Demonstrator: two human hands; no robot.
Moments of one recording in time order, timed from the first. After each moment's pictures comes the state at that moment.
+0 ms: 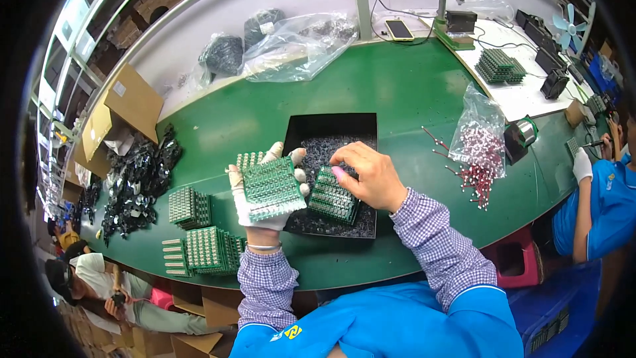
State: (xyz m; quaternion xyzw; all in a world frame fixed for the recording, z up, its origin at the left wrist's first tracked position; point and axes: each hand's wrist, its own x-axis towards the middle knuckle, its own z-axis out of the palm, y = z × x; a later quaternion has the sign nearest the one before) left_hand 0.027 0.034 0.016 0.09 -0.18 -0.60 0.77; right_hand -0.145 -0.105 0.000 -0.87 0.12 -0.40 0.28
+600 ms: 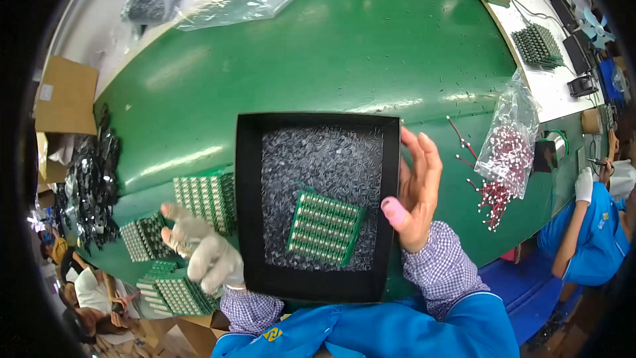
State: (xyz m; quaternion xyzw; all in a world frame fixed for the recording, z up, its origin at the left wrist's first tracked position) left_hand 0.085 0.022 -0.030 -0.25 -0.12 -0.60 0.75; right_hand -0.140 -0.147 -0.061 -0.56 0.26 -0.48 0.62
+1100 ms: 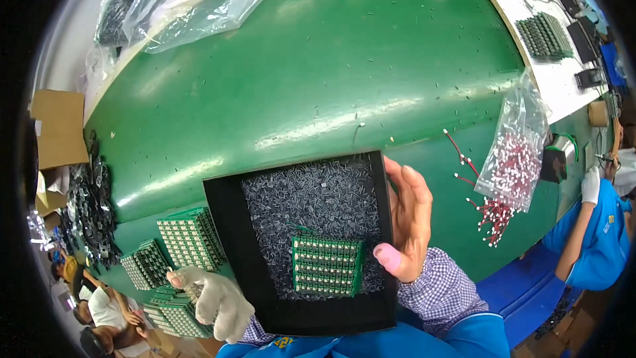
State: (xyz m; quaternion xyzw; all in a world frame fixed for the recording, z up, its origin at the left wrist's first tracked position) left_hand 0.074 -0.006 -0.025 -0.27 -0.16 -0.74 0.60; right_hand -0.140 -0.160 -0.067 -0.52 0.18 -0.48 0.69
